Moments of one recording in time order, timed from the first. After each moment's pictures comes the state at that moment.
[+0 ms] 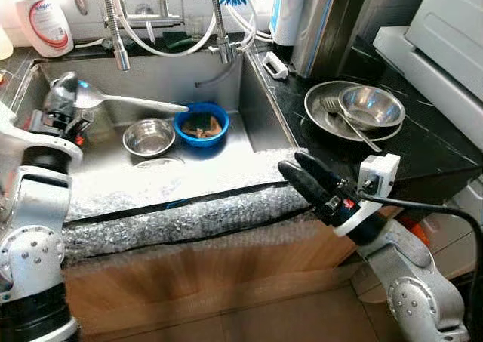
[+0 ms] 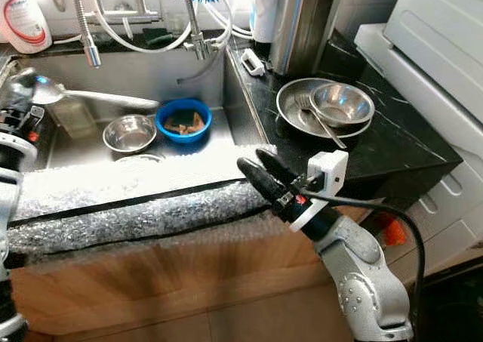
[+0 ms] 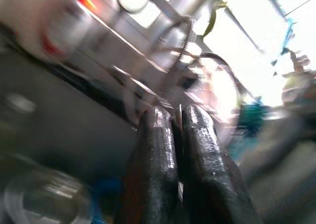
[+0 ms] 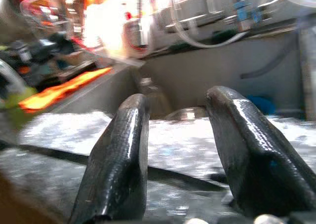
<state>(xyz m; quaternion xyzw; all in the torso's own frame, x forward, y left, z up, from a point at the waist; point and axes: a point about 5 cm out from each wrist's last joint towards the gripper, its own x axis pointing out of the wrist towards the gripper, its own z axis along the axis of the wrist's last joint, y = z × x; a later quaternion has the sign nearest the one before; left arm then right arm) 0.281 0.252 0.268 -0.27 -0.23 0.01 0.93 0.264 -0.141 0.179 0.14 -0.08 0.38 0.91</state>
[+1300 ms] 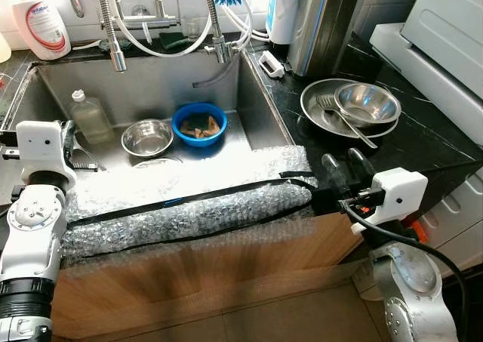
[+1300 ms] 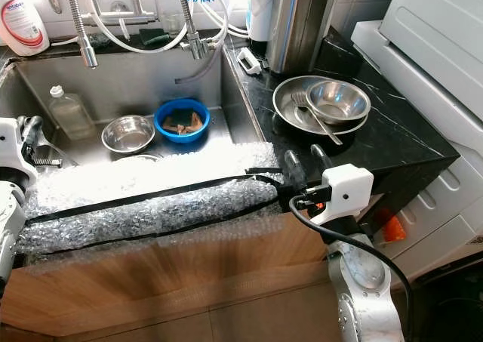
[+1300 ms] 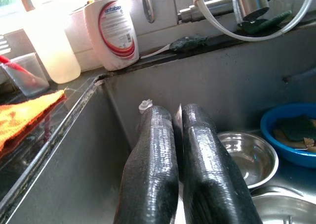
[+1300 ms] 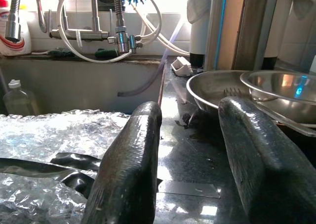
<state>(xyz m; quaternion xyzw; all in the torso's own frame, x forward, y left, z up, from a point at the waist) 0.316 0.286 0.200 0.15 -0.12 0.11 0.98 0.262 -0.167 0.163 -0.01 -0.13 0.13 0.98</state>
